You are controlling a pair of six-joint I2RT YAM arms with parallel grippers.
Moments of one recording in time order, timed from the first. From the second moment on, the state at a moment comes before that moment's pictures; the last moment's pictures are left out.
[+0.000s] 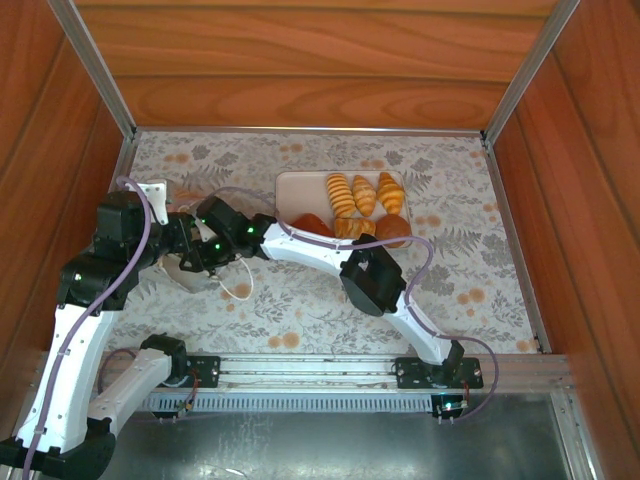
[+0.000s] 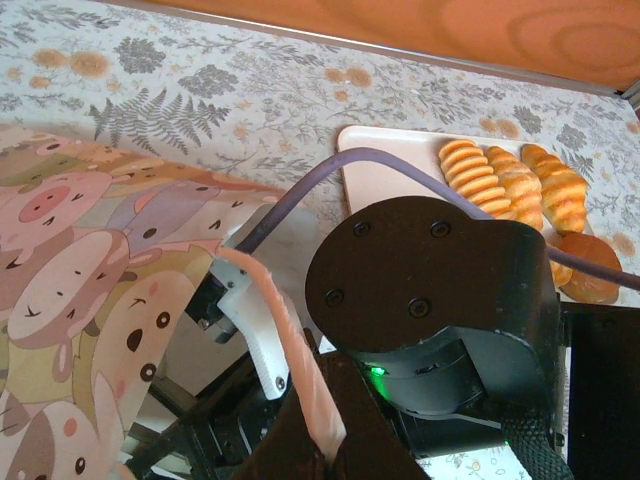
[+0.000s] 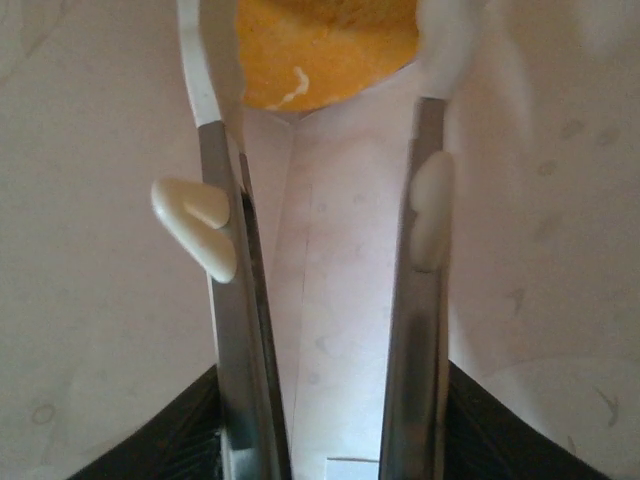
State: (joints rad) left arm -0.24 0.78 1.13 -0.96 0.11 -0.33; right arm 1.13 2.36 2.04 -0.44 -0.45 0.68
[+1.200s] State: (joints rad) left arm -0.24 0.77 1.09 -0.95 0.16 -0.36; right arm 1.12 2.15 1.71 -0.35 -0.44 0.57
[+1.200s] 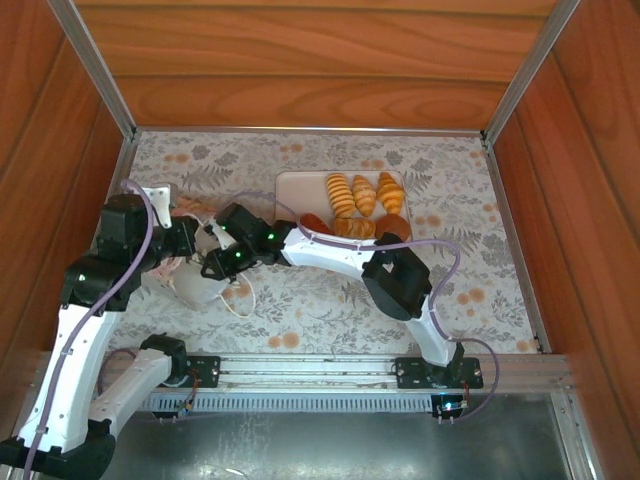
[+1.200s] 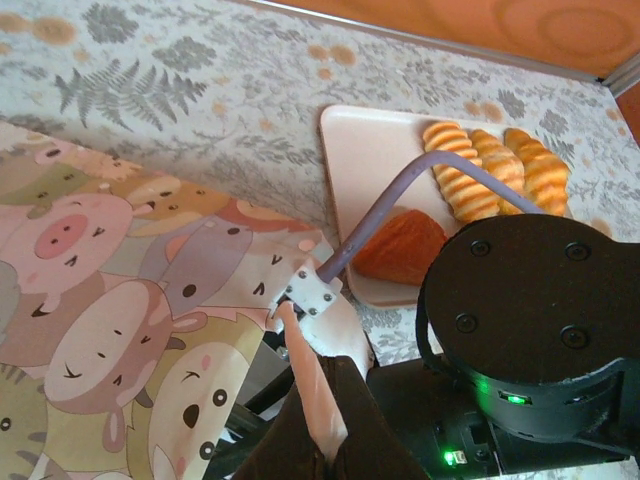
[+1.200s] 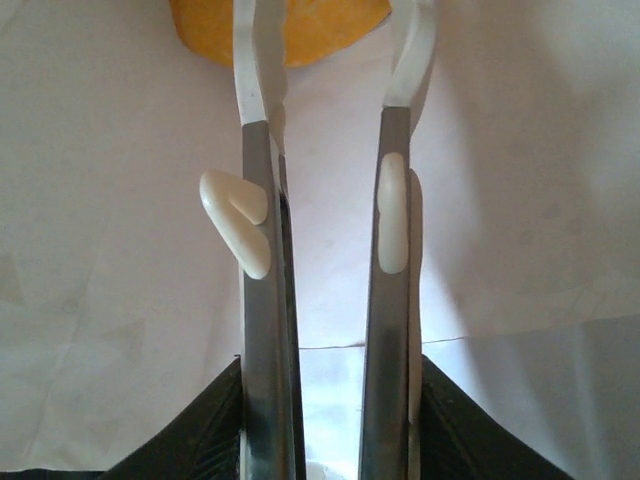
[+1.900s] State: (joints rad) left arm -0.24 0.74 1.04 -0.93 0.19 -0.42; right arm 1.12 2.28 1.82 -0.22 -0.63 0.93
